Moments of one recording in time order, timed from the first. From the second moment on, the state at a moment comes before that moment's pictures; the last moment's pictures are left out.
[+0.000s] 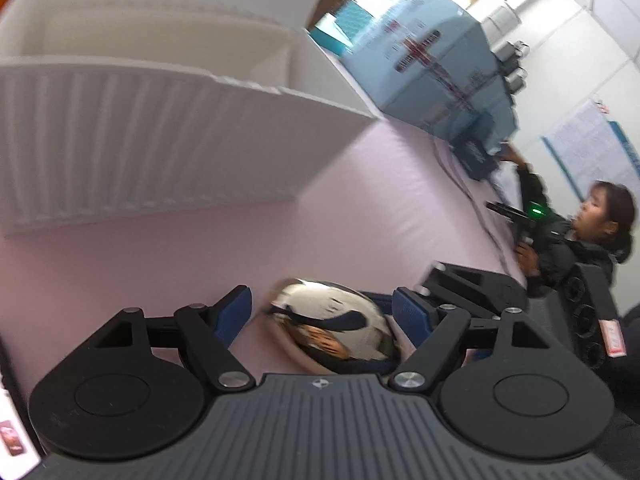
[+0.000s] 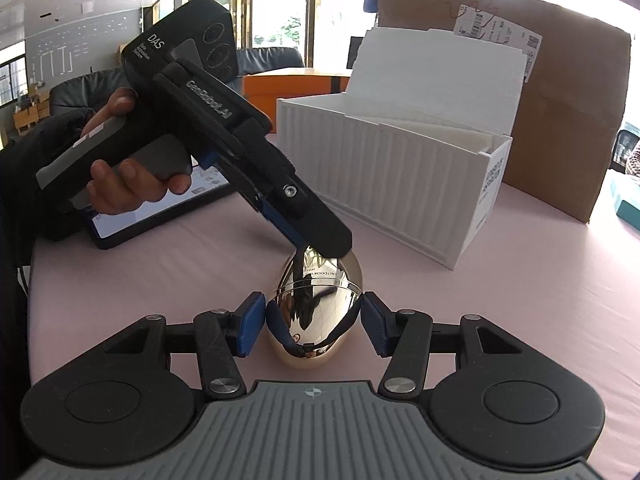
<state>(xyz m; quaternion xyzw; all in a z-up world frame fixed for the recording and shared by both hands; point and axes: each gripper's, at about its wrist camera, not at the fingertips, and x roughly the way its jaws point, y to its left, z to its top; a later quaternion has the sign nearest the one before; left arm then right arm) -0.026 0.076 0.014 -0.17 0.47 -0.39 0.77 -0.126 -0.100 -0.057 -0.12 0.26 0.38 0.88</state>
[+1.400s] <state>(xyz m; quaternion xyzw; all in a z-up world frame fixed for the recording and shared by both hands) -0.024 0.135 0.098 -0.23 0.30 -0.38 0.84 -0.085 -0.071 0.039 -0.19 0.14 0.41 0.88</state>
